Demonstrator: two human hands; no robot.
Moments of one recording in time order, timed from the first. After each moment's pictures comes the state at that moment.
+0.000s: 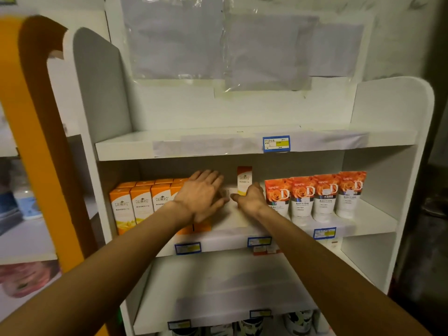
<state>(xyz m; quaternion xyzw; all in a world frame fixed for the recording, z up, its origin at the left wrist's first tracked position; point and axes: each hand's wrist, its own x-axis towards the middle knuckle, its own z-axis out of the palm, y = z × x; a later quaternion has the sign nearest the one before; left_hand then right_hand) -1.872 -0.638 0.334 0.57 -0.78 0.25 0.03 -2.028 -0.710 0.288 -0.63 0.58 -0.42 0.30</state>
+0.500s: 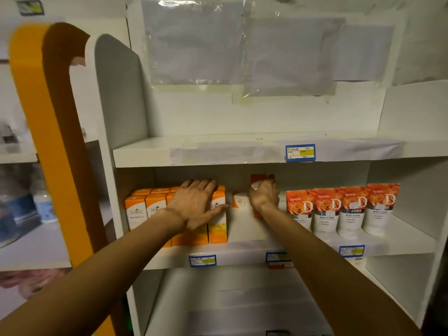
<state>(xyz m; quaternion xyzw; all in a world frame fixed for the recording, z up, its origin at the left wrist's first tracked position) -1.817 -0.649 0.332 0.62 -0.76 0.20 0.06 -1.998 -0.754 0.307 -0.59 0.65 -0.45 0.19</state>
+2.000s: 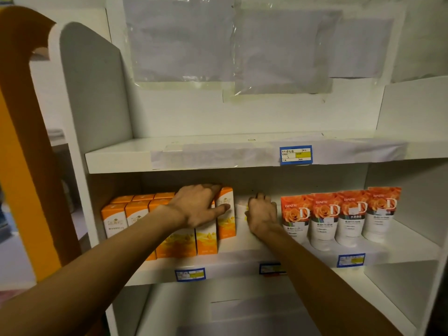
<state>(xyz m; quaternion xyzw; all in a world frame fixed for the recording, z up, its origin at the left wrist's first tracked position) -1.840 -0.686 0.342 0.58 -0.80 0.15 0.09 -2.016 -0.790 0.257 -0.76 0.63 -0.16 -0.11</state>
